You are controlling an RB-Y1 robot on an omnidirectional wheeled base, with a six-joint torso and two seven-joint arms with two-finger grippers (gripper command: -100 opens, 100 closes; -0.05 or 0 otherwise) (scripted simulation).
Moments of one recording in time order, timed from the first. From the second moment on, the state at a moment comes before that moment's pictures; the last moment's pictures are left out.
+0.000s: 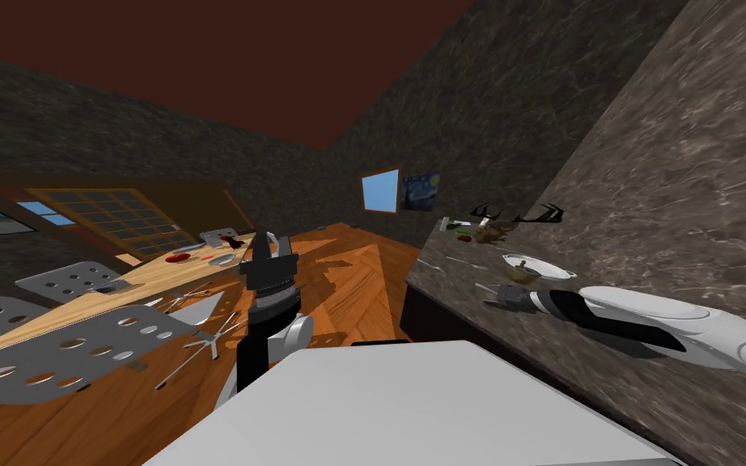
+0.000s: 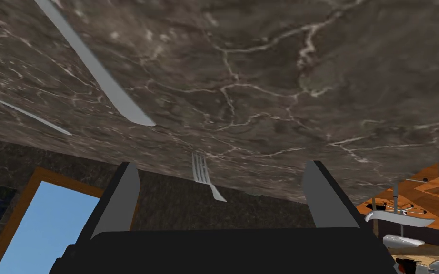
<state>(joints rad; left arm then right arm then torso) 0.46 -0.04 0.04 -2.39 0.03 -0.61 -0.02 0.32 -1.45 0.26 -1.19 0.67 -0.65 0.17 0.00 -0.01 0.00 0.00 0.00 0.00</state>
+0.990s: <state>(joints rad) 0.46 -0.04 0.04 -2.39 0.03 -0.61 -0.02 0.40 -1.51 0.39 -1.03 0.80 -0.58 0.21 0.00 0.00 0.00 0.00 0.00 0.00</state>
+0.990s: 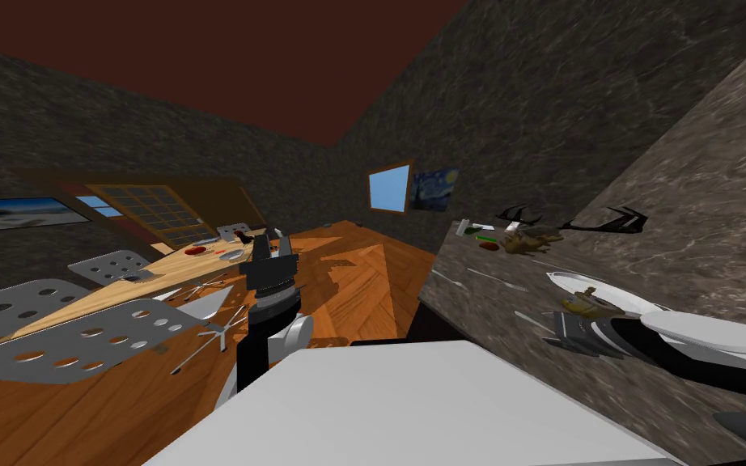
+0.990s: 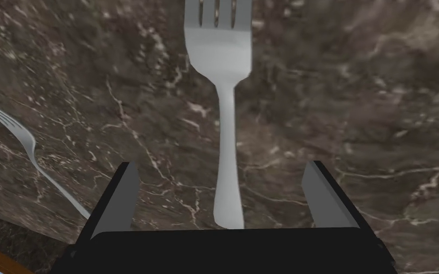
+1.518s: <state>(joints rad) 0.46 -0.04 0.04 -2.39 0.03 -0.61 -0.02 0.40 -1.51 0.39 -1.03 0.80 -0.57 0.20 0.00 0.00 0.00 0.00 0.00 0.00</state>
